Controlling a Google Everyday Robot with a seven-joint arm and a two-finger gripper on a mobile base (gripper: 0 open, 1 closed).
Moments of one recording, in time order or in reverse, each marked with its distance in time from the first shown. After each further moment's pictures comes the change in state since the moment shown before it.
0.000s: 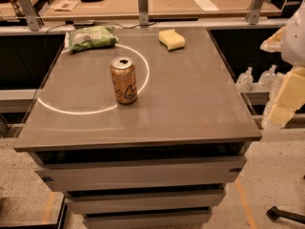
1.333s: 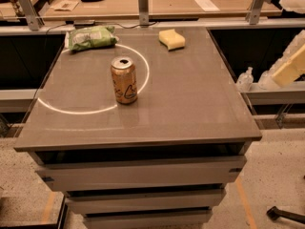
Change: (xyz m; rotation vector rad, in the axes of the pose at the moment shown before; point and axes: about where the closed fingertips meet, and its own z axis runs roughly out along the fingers) arm -0.017 -0.051 -0.051 0.183 -0.385 0.071
